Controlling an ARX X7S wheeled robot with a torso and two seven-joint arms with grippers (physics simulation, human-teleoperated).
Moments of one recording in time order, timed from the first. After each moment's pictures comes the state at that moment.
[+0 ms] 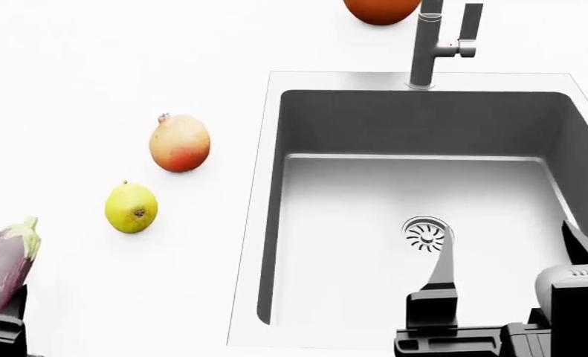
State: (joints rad) left arm -0.26 -0.59 -0.01 0.57 -0.70 -1.00 -0.30; right arm 0.24 0.78 0.03 -0.82 0.99 0.77 0.62
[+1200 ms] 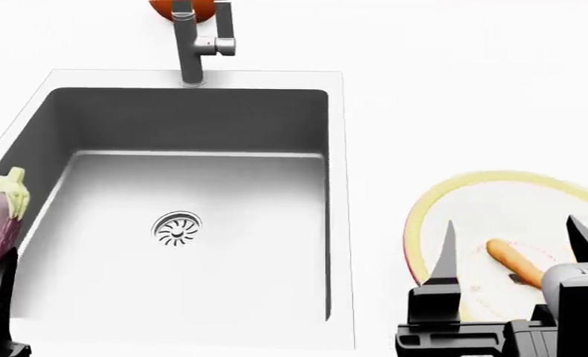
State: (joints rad) left arm -0.32 -0.59 -0.17 0.83 -0.96 -1.14 -0.42; right arm 0.25 0.78 0.03 -0.82 1.00 0.75 0.64
